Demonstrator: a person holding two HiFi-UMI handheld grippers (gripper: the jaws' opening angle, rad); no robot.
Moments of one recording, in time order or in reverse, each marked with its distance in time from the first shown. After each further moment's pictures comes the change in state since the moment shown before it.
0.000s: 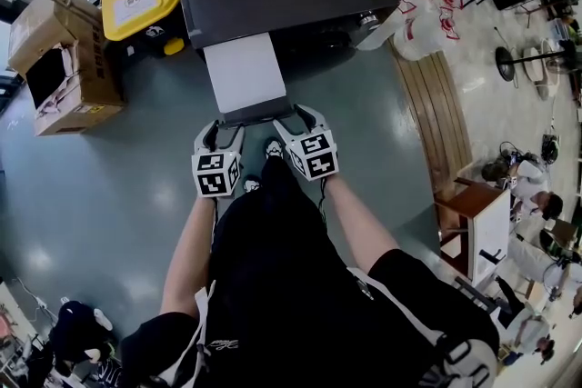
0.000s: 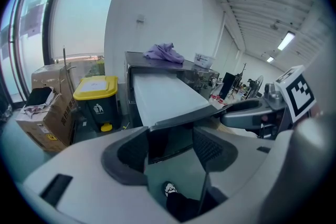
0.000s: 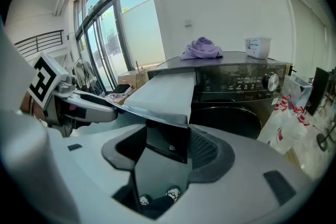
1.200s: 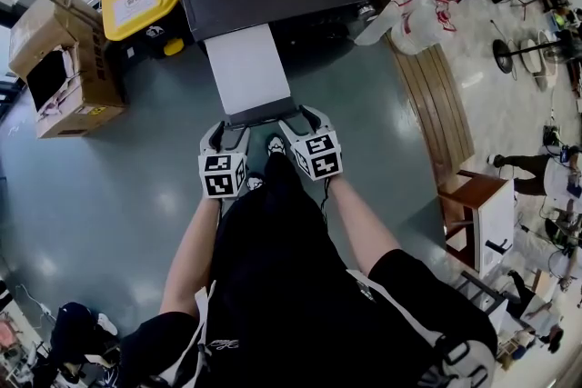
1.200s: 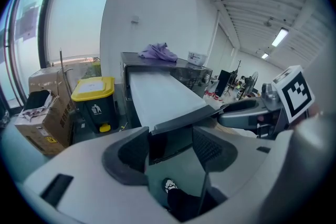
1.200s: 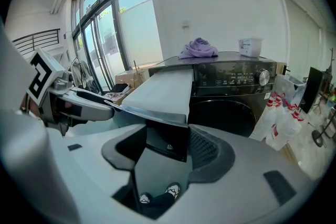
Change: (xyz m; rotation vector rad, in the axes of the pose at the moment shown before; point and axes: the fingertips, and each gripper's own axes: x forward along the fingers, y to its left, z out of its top) left arm -0.021 -0.015 -0.019 0.046 0.007 -0.030; right arm -0.020 0.012 -0.025 0.014 -0.005 -0.044
